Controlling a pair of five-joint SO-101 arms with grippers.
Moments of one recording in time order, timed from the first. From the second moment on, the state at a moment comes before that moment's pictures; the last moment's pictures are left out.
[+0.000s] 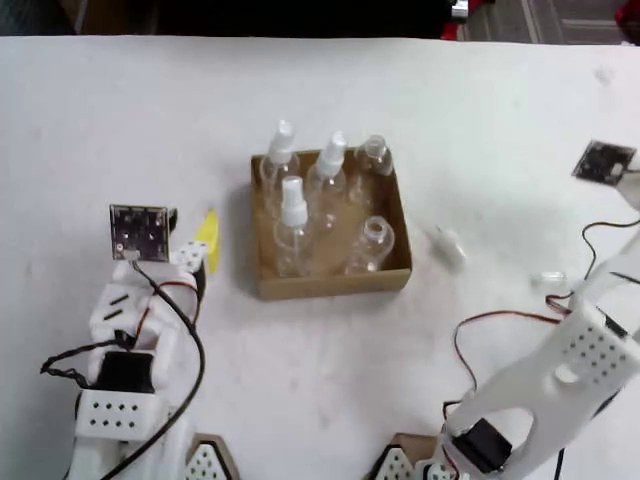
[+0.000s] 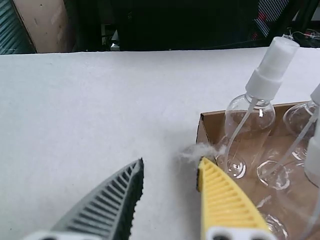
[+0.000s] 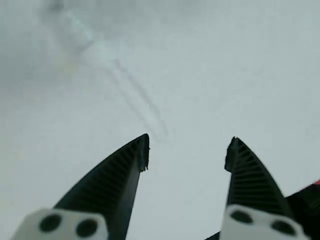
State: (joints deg) left arm -3.3 -75.2 82.7 26.2 2.0; right arm 43.0 40.1 -56.2 97.7 104.7
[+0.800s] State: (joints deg) left arm -6.1 -75.2 82.9 28.3 8.3; right arm 35.6 13.1 14.1 60.3 116.5
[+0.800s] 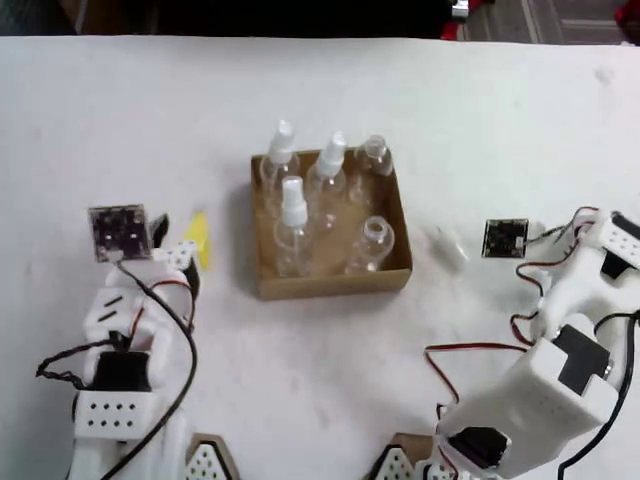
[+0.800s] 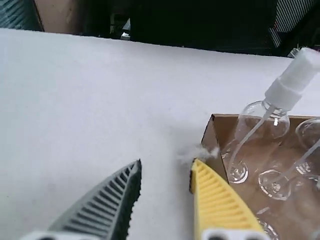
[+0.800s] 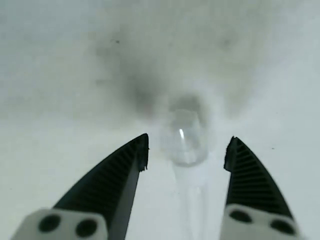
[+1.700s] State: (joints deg) left arm -6.5 -75.2 79.1 33.8 8.7; right arm 27.0 2.8 9.3 62.6 90.9
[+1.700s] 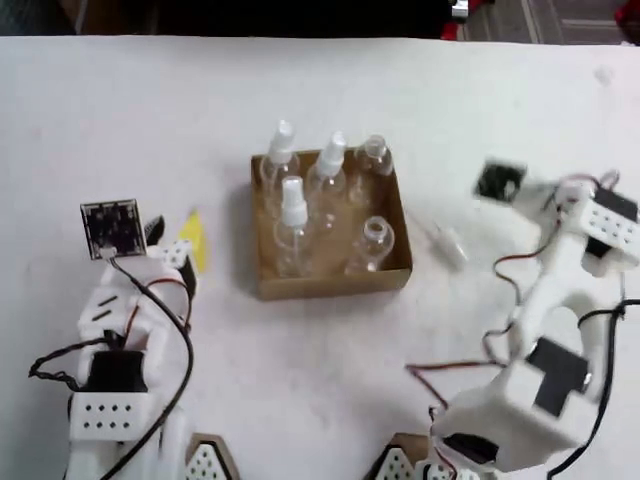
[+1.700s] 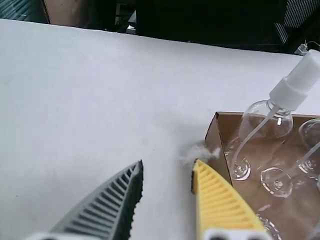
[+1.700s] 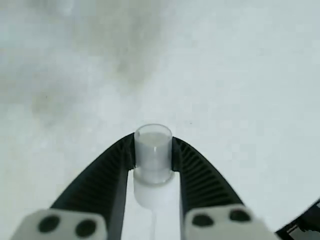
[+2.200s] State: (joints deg) left arm -6.9 -75.2 75.5 39.6 8.7; right arm 2.5 -14.4 -20.7 70.3 39.4
